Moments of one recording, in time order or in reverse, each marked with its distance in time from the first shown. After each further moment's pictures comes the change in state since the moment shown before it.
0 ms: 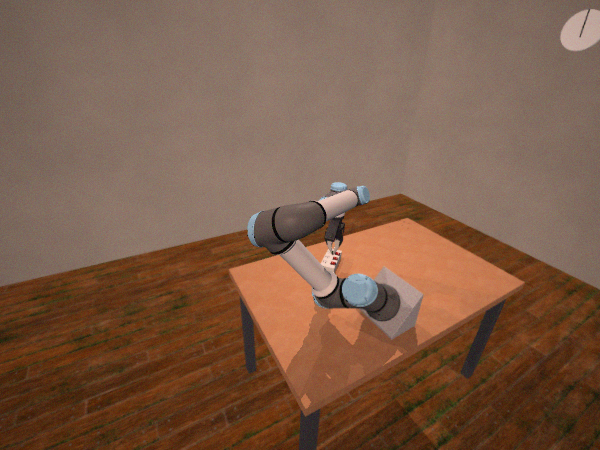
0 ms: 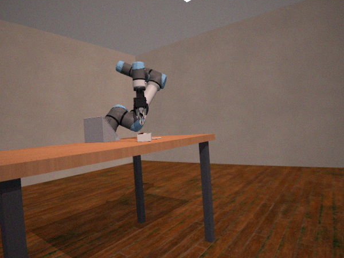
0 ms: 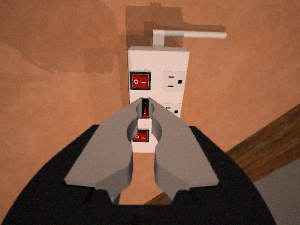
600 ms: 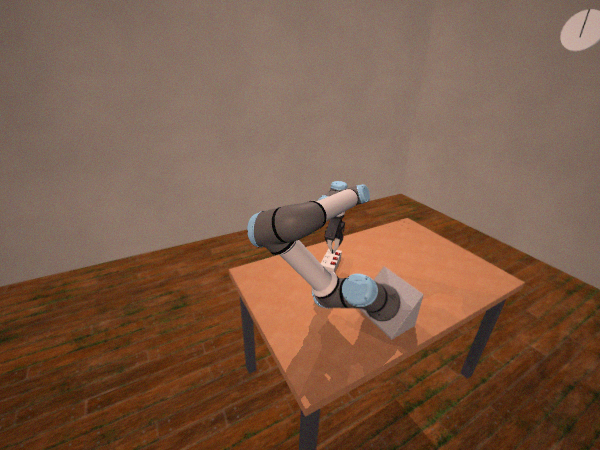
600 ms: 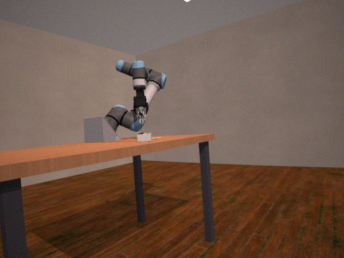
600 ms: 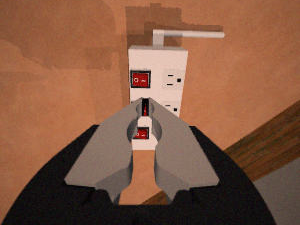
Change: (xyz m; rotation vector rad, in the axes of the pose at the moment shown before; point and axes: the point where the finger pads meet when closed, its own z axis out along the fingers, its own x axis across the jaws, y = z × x) arm 0.000 0.000 -0.006 0.000 0.000 0.000
